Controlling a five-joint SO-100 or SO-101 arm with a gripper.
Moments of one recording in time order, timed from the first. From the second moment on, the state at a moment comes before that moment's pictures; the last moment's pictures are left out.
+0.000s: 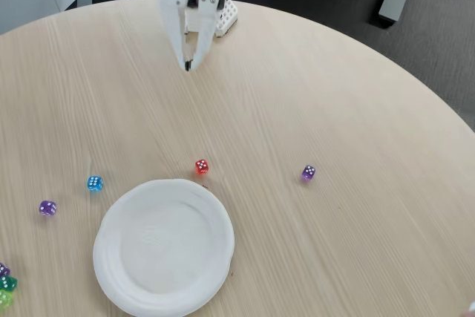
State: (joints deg) arm 3.6 178.9 159.9 63.4 12.8
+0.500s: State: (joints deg) arm 3.2 182.3 170.3 63.5 7.9
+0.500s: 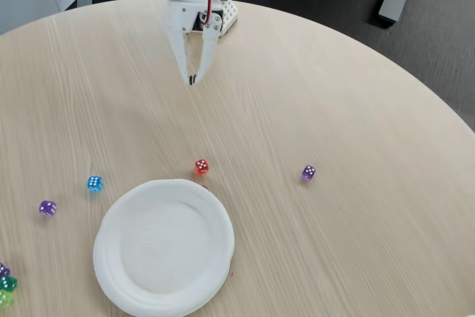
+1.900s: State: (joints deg) arm 3.9 182.3 170.6 67.7 10.5
